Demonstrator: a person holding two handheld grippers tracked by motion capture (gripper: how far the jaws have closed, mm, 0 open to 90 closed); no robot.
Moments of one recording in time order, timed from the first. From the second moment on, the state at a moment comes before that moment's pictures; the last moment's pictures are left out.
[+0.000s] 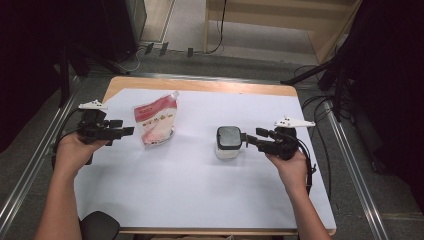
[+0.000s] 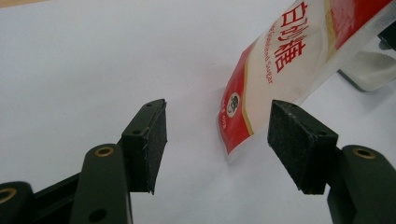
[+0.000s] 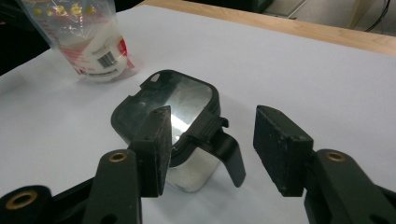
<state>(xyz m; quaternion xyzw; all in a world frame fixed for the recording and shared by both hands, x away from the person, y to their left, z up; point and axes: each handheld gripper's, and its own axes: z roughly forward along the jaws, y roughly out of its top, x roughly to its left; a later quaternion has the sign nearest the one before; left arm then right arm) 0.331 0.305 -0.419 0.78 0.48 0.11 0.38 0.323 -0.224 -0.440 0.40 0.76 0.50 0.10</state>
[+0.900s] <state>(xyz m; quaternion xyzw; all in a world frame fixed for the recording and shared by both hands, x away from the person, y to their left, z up) 0.334 0.303 -0.422 0.78 0.48 0.10 0.38 0.324 -0.267 -0.463 0.44 0.74 0.47 0.16</state>
